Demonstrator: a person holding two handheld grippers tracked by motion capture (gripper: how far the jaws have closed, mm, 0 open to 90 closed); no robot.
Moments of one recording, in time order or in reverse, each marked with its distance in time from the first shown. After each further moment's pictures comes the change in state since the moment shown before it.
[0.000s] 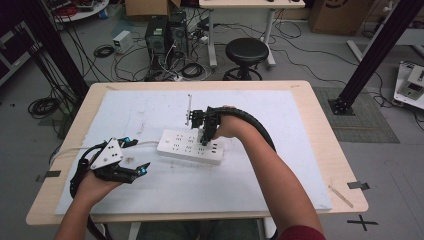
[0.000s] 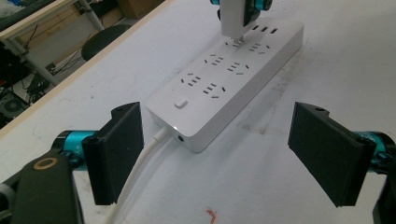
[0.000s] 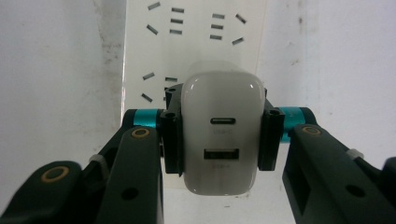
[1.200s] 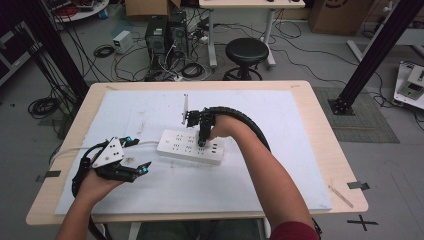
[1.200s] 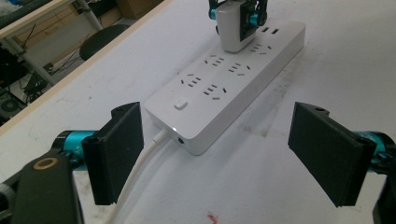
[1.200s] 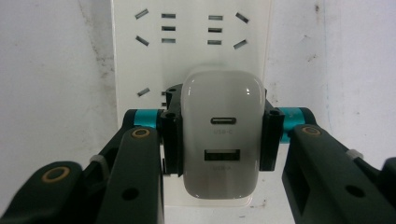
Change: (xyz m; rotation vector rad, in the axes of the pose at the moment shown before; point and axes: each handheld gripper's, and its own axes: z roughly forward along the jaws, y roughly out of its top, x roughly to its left) left arm 0.002 -0.001 0.005 0.002 -0.005 -0.002; right arm -0.008 0.013 0.016 0.064 0.060 0.079
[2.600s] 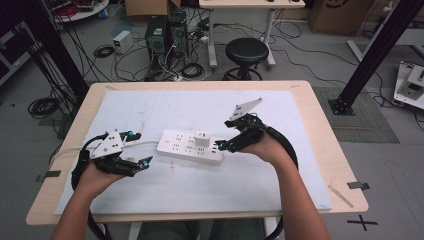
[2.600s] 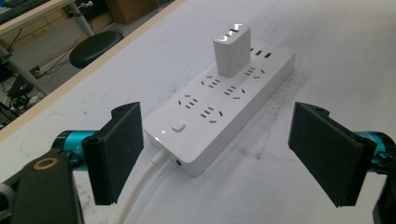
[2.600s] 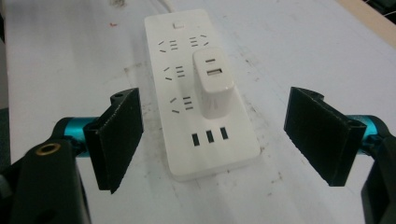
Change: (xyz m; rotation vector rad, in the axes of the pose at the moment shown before) left arm 0.010 0.020 0.000 -0.028 -0.046 -0.040; right arm 0.053 -0.145 -0.039 -0.736 -0.115 0.281
